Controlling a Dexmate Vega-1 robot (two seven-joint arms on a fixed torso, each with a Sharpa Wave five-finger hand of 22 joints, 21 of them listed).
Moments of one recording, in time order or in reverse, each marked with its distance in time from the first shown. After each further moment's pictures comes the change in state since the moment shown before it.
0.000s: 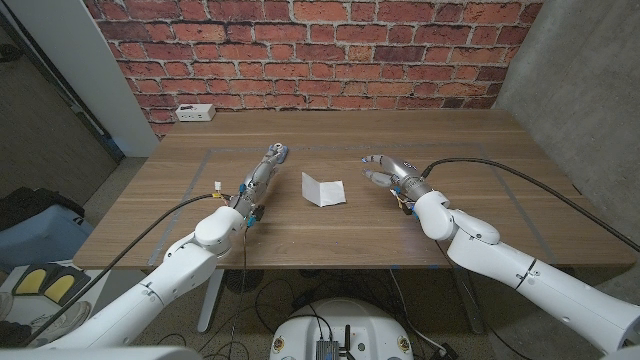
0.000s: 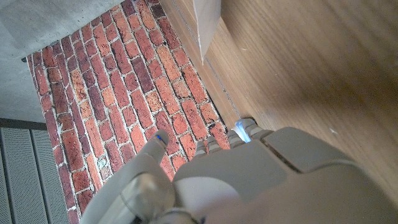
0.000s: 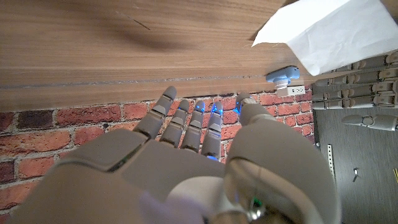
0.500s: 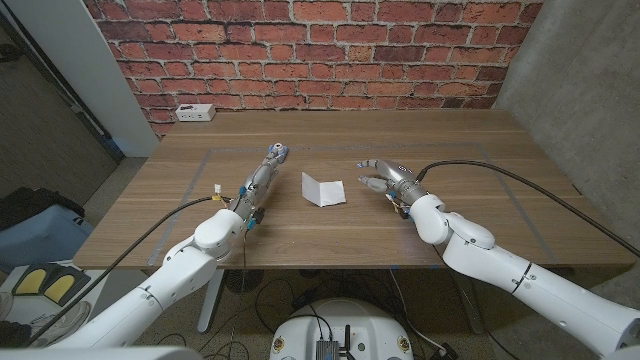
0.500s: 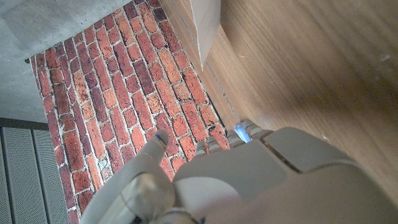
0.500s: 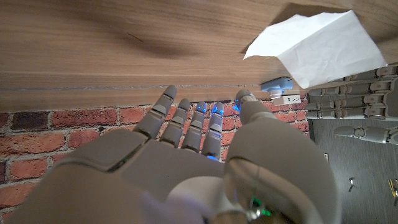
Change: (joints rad) left arm 0.013 0.002 -0.001 -0.001 -0.005 -0.012 -0.014; left_hand 0.000 0.000 -0.004 -0.004 0.000 -0.005 0.005 0.000 0.000 0.000 0.004 -0.007 0.000 0.000 0.000 0.000 0.000 0.000 0.000 -0.008 0.003; right arm -0.001 0.010 -0.026 -0.020 -0.041 -0.041 0.038; right_hand 0.015 -0.015 -0.011 -0.006 -0.002 -0.006 -0.020 -0.016 0.005 -0.004 -0.018 -0.016 0.000 0.015 0.001 -0.002 0.004 0.007 0.000 0.000 0.000
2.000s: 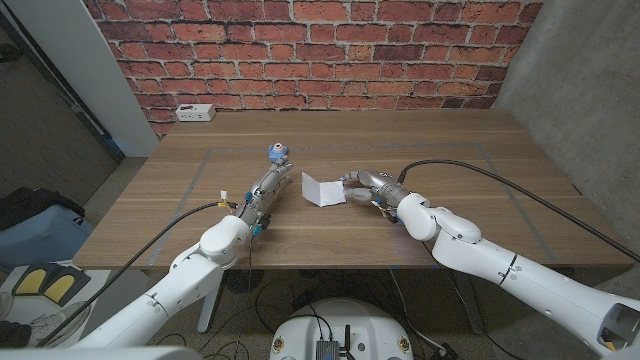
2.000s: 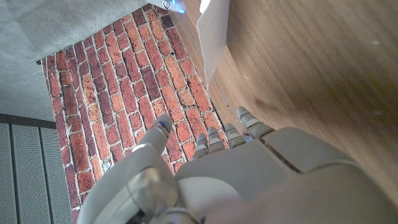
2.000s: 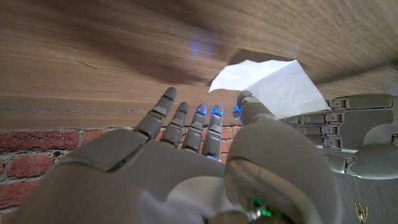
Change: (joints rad) left arm 0.019 -0.026 0.021 0.004 0.009 -0.041 0.002; left_hand 0.141 0.030 0.061 -0.119 0.018 0.113 0.059 0.004 0.000 0.127 0.062 0.012 -0.003 0.106 0.005 0.005 -0.002 0.200 0.010 0.035 -0.003; right arm 0.087 0.021 -0.092 0.034 -0.045 0.022 0.168; right_hand -0.021 0.002 -0.026 0.004 -0.006 -0.027 -0.005 -0.008 0.000 -0.030 -0.016 -0.007 0.000 -0.050 0.003 -0.014 0.000 -0.022 -0.014 -0.008 0.000
